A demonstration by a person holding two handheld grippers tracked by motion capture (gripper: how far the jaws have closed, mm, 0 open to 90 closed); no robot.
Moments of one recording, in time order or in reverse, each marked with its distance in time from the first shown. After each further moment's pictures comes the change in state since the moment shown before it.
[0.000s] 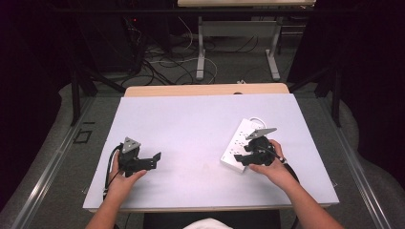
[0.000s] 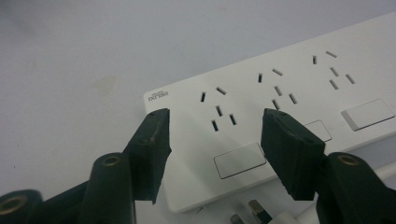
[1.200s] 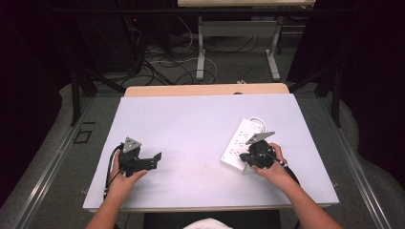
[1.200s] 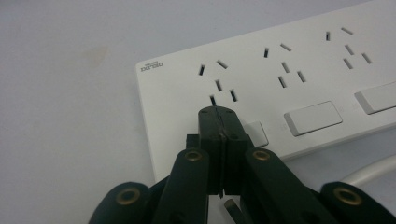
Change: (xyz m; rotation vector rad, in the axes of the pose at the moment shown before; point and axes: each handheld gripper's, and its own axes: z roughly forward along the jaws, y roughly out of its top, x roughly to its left) left arm -0.001 0.000 0.002 -0.003 -0.002 -0.002; right arm -0.003 -0.013 0.008 0.049 0.015 -0.047
